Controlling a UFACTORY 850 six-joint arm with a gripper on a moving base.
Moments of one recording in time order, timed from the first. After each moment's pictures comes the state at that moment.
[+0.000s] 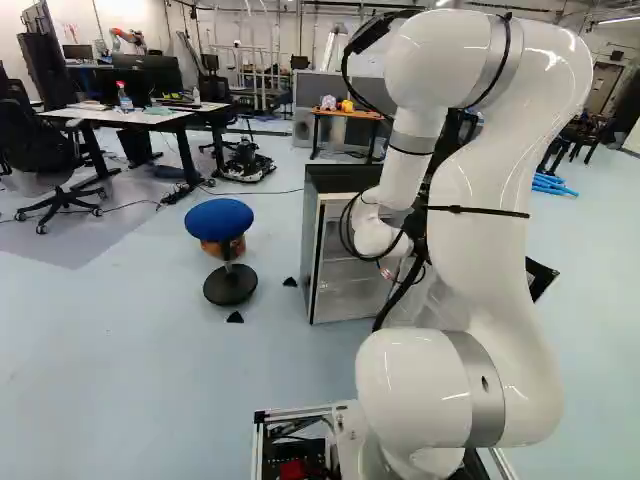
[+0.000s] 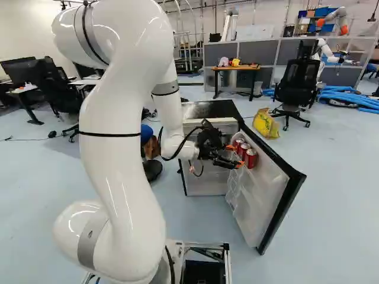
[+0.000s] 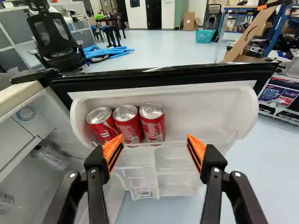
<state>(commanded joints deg) -8.9 -28.5 -33.2 64.2 66.1 0.0</state>
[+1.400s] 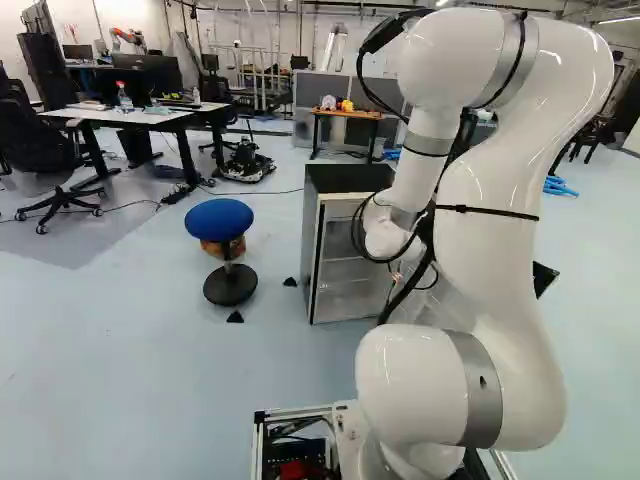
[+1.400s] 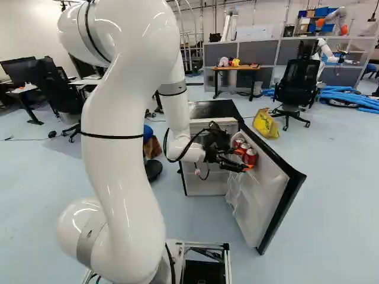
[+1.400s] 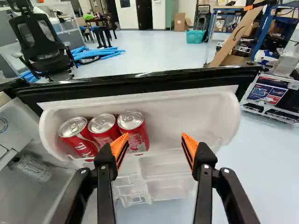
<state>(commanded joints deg) -14.1 -27.2 -31.2 61.7 66.1 0.0</state>
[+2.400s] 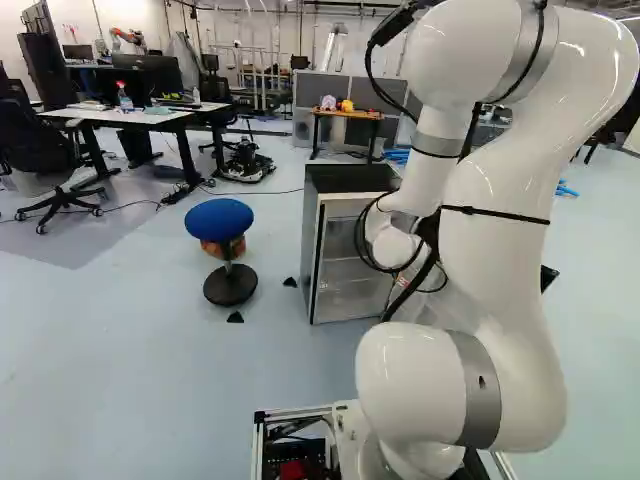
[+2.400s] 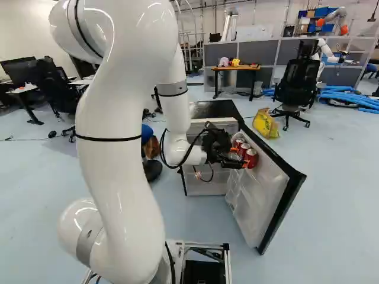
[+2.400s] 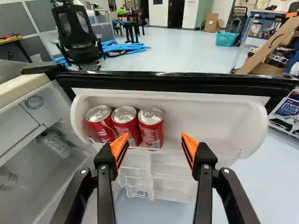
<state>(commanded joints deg) -16.2 -25.1 -28.0 49.0 66.1 0.0</state>
